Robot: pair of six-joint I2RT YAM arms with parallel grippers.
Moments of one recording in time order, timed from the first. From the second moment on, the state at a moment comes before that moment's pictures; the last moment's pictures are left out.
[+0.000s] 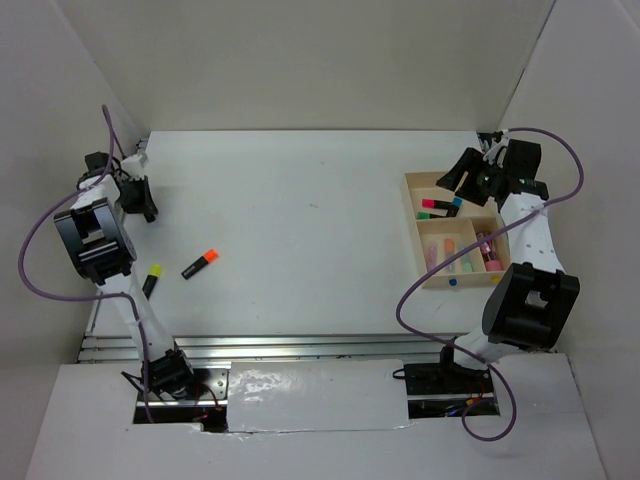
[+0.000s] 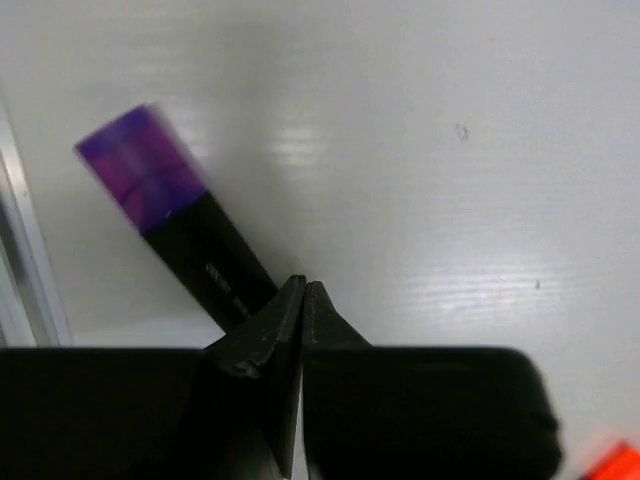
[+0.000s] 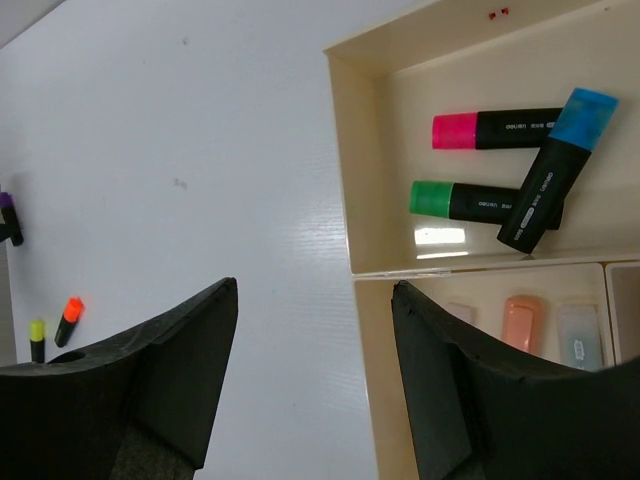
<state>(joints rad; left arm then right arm) 0.48 2.24 1.76 -0.59 0.42 0.33 -0.29 1.51 1.30 -0.49 -0.51 0.28</state>
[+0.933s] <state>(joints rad) 0.53 2.10 1.79 -0.58 0.34 0.25 -0.30 1.50 1.25 -0.48 -0.54 0.29</state>
